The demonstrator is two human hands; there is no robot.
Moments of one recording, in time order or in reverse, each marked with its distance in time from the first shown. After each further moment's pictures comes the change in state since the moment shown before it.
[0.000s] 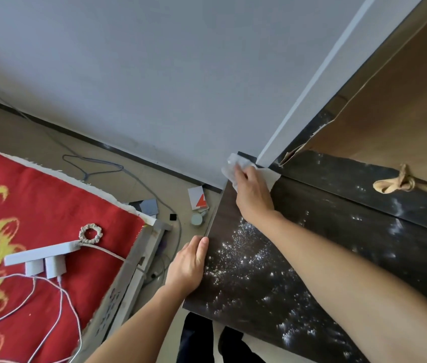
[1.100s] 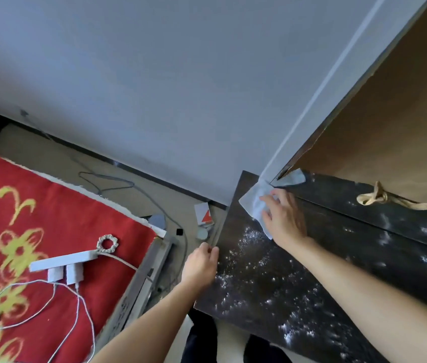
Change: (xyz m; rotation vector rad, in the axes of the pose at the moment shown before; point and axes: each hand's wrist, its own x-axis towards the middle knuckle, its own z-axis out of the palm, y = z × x) left_hand -0.015 0.043 -0.023 0.050 0.021 -0.134; right_hand -0.054 0.020 -0.060 -0.069 0.073 0.080
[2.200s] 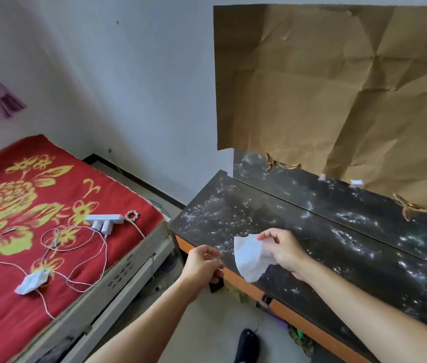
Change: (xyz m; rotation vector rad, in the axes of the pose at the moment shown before) left_hand -0.350 0.083 0.161 -0.664 0.202 0.062; right_hand -0.323 0.132 -0.154 0.865 -0.316 0.081
